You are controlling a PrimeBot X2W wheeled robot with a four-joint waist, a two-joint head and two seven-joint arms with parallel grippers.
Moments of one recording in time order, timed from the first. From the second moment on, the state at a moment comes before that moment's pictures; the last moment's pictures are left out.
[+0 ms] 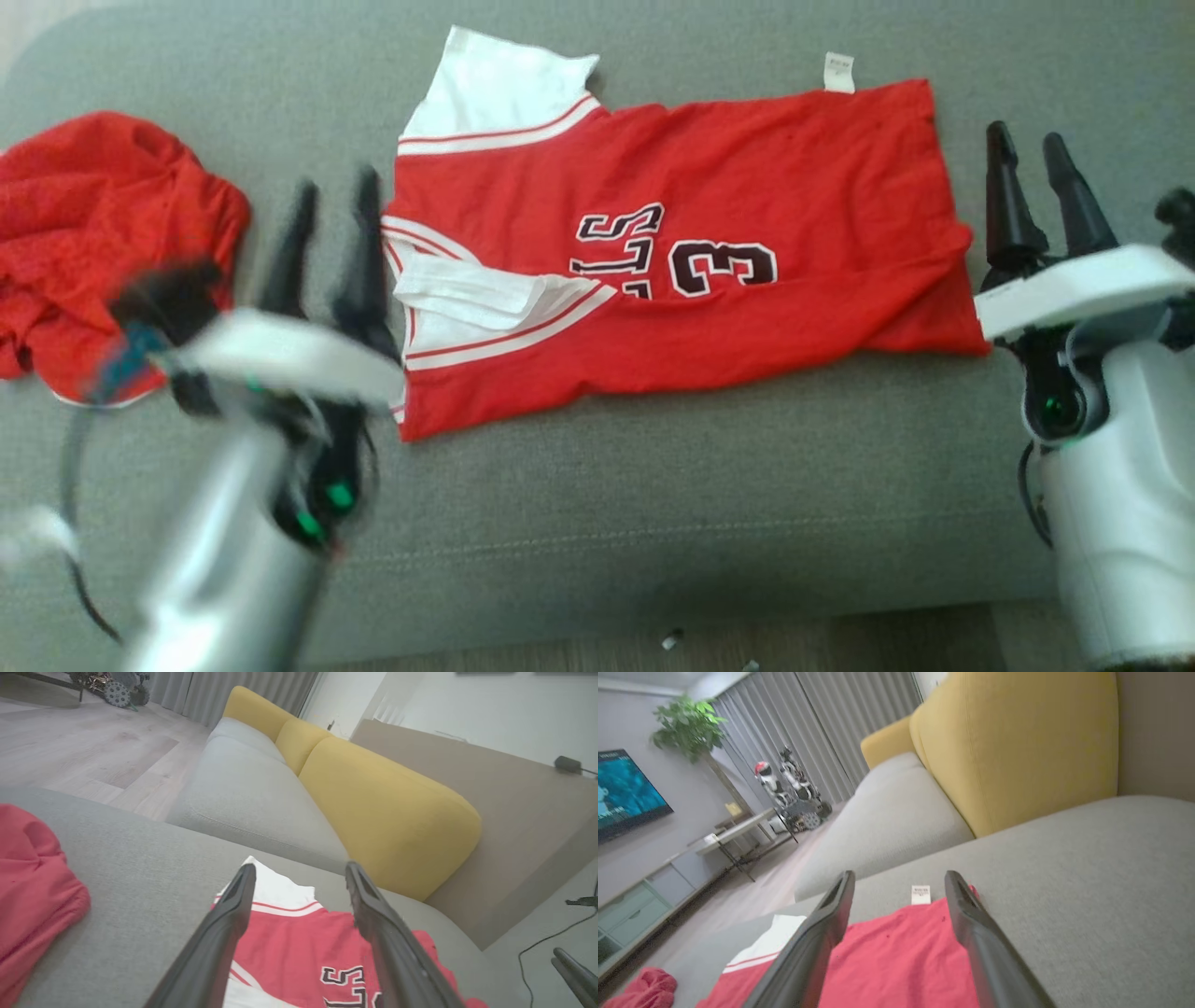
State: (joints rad) left arm -0.47 0.26 -0.45 0.28 -0.87 0.10 -0.25; right arm -0.58 -0.23 0.15 0.64 0.52 0.12 -0.06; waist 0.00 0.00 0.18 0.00
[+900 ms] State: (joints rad) left arm -0.23 0.05 -0.21 0.67 -0.46 0.06 -0.26; right arm -0.29 -0.11 0.06 0.39 0.43 0.12 -0.15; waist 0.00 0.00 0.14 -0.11
